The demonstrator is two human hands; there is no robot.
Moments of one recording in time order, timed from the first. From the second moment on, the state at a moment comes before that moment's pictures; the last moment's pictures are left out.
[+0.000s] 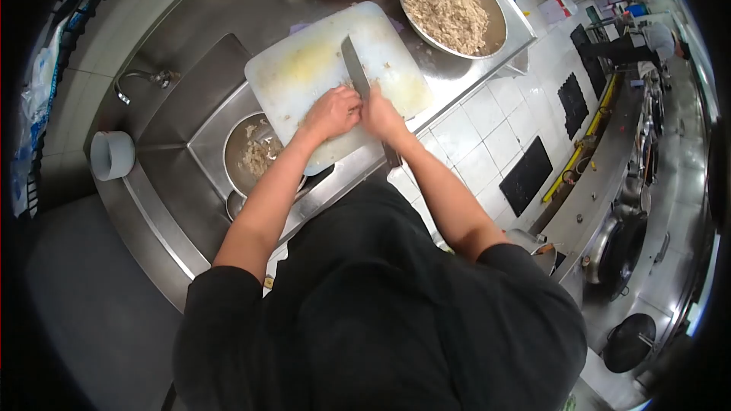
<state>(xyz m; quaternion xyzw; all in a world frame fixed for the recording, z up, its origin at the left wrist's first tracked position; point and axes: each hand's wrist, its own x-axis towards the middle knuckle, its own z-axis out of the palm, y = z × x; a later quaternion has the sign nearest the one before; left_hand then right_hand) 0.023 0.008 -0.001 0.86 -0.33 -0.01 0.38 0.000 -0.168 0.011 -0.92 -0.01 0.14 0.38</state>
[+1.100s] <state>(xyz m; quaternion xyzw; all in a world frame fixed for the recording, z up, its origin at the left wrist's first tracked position) 0.003 0.039 -0.003 0.84 -0.22 0.10 0.48 0.015 -0.159 0.037 -0.94 -0.09 0.18 0.28</state>
